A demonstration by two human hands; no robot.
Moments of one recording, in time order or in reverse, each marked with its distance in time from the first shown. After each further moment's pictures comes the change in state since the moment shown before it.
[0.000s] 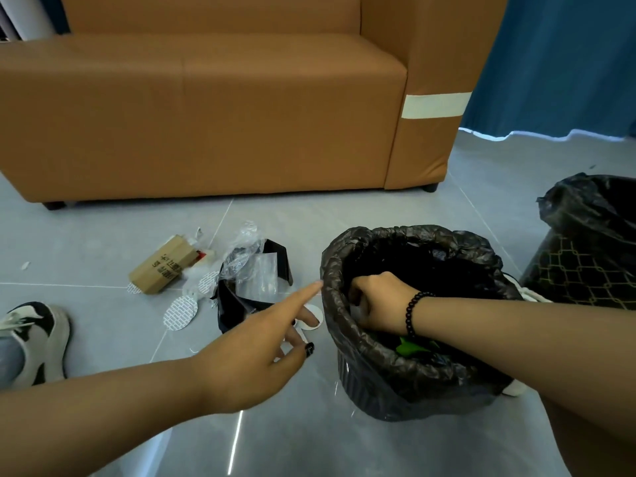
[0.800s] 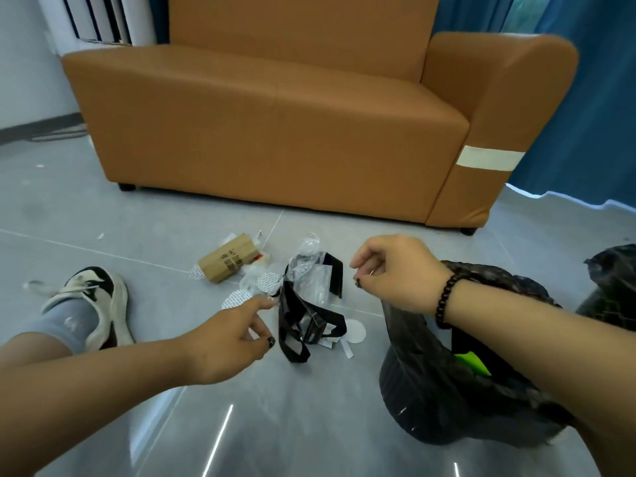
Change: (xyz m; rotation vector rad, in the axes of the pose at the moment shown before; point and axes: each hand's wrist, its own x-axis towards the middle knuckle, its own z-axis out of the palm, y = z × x) left_hand -0.084 -0.087 -0.060 -0.149 0.120 -0.378; right_hand -0.012 -0.140 -0.061 0.231 0.240 -0.070
